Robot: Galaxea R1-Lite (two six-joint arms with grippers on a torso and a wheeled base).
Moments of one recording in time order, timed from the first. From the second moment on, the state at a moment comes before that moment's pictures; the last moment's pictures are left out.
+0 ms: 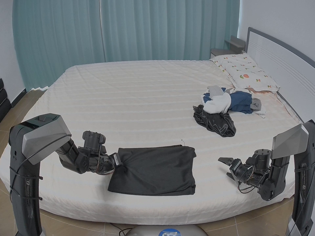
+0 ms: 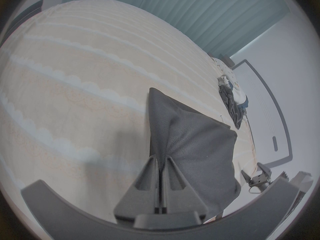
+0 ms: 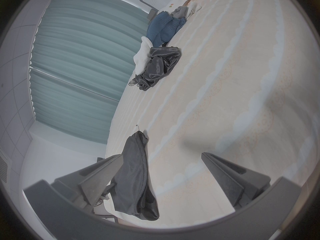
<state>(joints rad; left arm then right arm) -0.21 2.39 -1.03 -0.55 -0.28 -0.57 0.16 2.43 -0.42 -1.55 0.24 1.00</state>
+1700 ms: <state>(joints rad) -0.19 2.29 -0.95 -0.47 -0.21 -0.75 0.16 2.43 -0.42 -1.55 0.24 1.00</state>
